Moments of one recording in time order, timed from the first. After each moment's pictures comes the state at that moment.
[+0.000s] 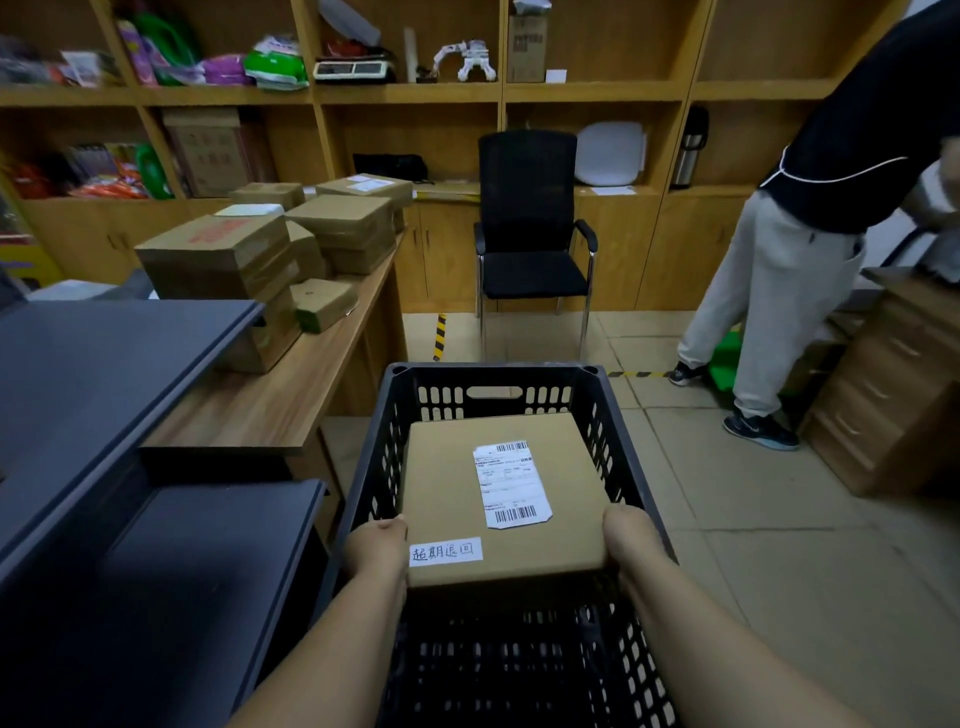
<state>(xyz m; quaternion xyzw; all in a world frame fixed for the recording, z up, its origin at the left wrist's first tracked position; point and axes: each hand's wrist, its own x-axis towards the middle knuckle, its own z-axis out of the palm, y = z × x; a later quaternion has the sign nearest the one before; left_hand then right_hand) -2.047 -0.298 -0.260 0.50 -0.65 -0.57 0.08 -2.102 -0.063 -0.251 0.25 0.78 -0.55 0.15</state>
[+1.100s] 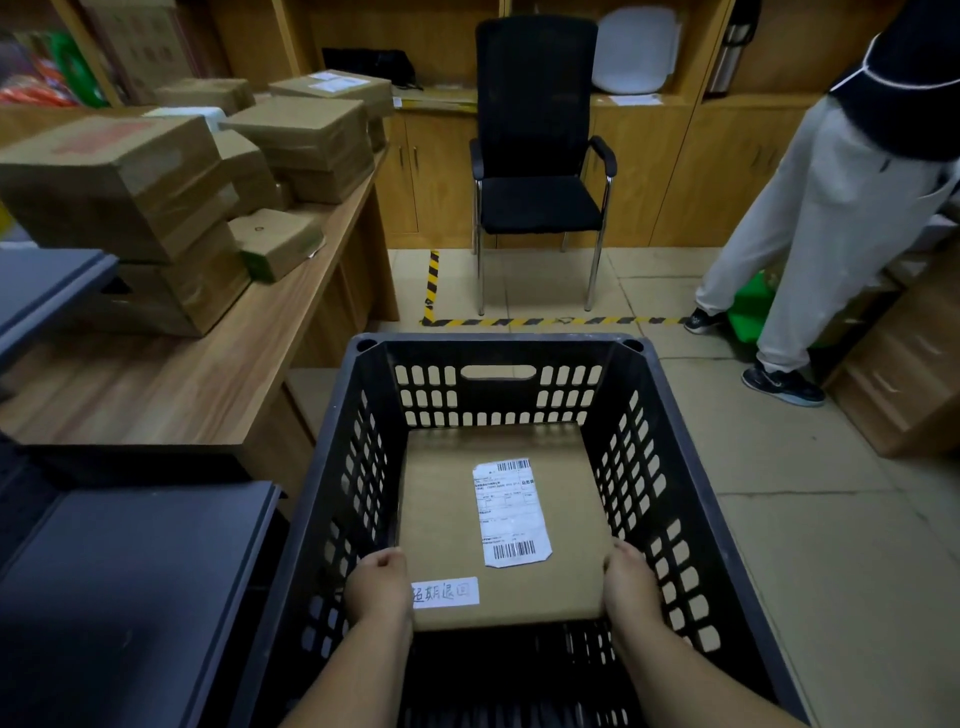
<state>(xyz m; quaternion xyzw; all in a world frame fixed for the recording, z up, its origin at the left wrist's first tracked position) -2.125 -0.311 -0.394 0.52 -0.64 -0.57 0.05 -2.166 -0.086 -0.384 0.33 0.73 -0.58 0.15</state>
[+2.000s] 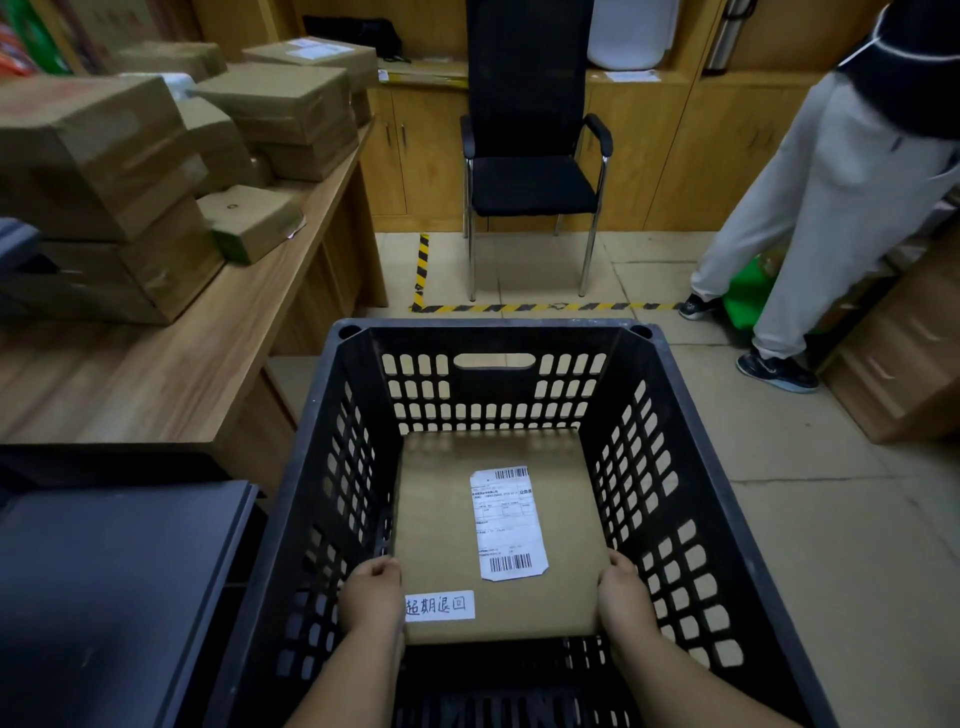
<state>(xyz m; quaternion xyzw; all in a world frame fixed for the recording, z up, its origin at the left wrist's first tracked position) -2.132 -0.315 -0.432 0.52 -0.65 -0.55 0.02 -2.170 -0.085 -0.416 0.34 0.72 -0.58 0.18</state>
